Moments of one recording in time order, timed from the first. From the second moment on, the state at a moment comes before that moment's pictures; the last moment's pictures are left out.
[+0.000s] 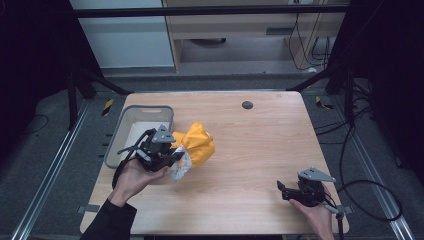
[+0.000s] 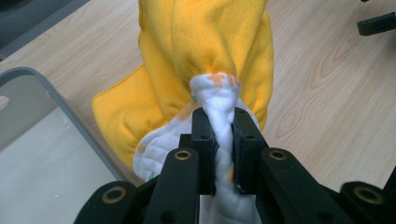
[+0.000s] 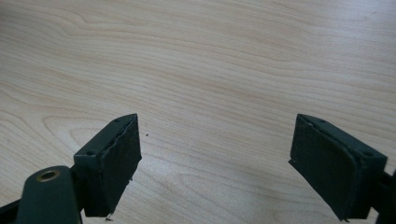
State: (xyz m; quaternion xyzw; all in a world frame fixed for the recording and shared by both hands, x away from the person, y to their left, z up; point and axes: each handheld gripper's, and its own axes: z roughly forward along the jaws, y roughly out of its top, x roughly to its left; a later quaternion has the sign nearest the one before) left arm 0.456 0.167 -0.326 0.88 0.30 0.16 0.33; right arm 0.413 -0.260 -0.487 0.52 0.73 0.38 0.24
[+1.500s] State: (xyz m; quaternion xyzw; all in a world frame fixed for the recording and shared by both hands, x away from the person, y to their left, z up) left arm 0.462 0.107 -0.407 0.90 0.28 0.12 0.32; right arm 0.413 -0.260 -0.488 0.51 0.73 0.38 0.24
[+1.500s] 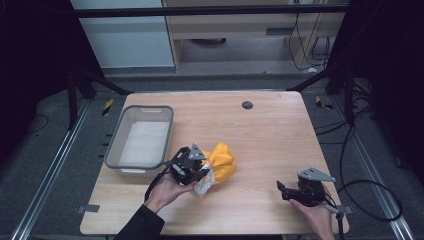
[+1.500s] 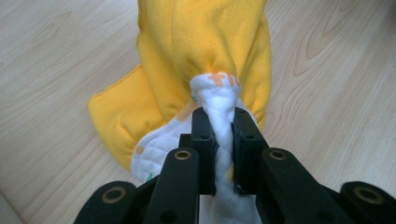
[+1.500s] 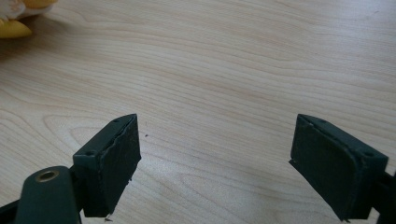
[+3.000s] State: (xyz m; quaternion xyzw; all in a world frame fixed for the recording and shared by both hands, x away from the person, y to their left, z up) left arm 0.451 0.107 -0.423 0.89 0.31 0.11 0.32; right arm 0.414 -0.259 -0.489 0.51 0.74 0.37 0.24
